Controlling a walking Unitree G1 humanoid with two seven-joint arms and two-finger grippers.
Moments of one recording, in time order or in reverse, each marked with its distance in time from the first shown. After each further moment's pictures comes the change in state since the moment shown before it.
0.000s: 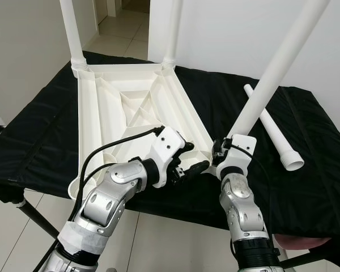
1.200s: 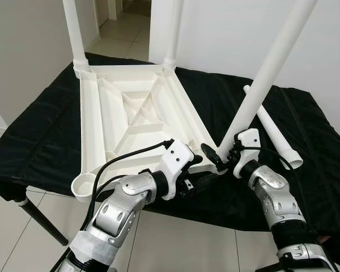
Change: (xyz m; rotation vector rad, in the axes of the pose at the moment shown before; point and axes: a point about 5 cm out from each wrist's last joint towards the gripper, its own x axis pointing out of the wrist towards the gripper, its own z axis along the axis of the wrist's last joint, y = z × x) left arm 0.010 -0.019 -0.022 -0.060 0.010 -0.035; right arm 0.023 -0.046 0.003 -0.215 0.029 0.689
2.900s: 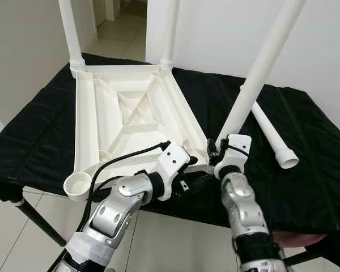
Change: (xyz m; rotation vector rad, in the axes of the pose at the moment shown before) left arm -0.004 0.005 -0.001 0.028 0.011 0.024; right arm 0.018 0.049 0.001 0.218 -0.033 -0.702
